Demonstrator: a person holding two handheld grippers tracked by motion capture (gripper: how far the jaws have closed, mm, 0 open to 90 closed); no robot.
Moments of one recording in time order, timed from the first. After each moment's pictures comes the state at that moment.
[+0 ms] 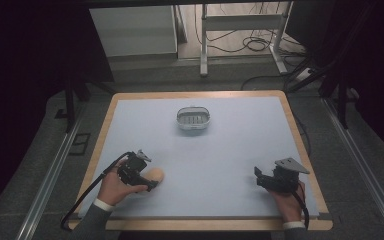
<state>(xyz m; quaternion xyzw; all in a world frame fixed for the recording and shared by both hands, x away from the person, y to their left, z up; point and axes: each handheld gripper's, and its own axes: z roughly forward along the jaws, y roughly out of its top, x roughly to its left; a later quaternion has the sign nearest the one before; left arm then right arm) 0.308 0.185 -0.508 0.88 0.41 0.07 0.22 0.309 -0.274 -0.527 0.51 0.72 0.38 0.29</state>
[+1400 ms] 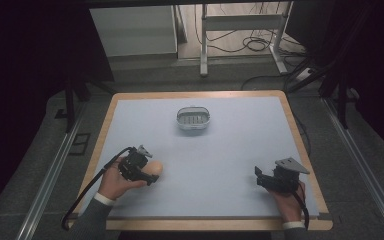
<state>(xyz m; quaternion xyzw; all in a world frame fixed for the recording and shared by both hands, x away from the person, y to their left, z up) 0.318 0.184 -0.493 0.88 0.40 0.07 0.23 0.309 -0.275 -0.527 0.51 0.71 0.38 0.29</state>
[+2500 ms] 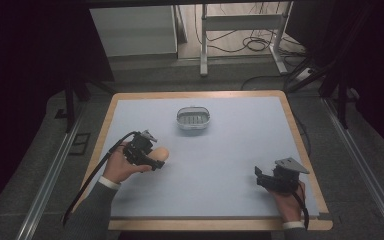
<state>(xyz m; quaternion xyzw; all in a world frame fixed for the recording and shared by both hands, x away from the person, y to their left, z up) 0.351 0.174 -0.463 0.89 0.38 0.07 0.26 0.309 -0.274 -0.527 0.51 0.71 0.38 0.29</state>
